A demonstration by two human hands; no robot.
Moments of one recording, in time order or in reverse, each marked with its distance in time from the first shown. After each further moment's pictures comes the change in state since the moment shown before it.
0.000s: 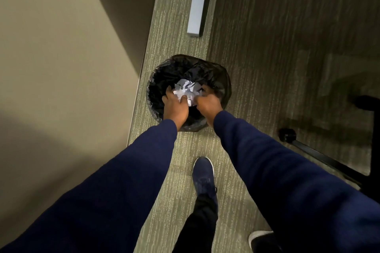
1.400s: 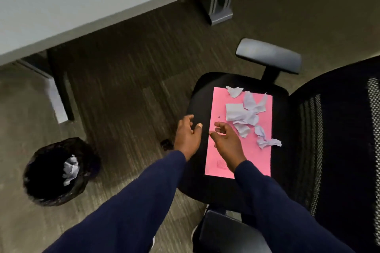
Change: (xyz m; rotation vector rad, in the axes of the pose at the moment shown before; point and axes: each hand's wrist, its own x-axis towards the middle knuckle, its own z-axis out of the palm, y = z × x) left_hand -0.443 0.241 0.361 0.225 -0.467 0.627; right_hand -0.344 0.252 -0.506 0.494 0.621 -0.041
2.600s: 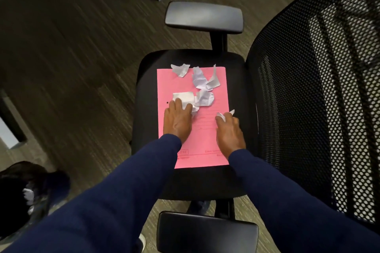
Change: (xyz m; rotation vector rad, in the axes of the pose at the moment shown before) left_hand 0.029 0.008 0.156 1.005 -0.117 0.543; right_hand 0.054 0.136 -0.124 -0.902 0.176 -0.123
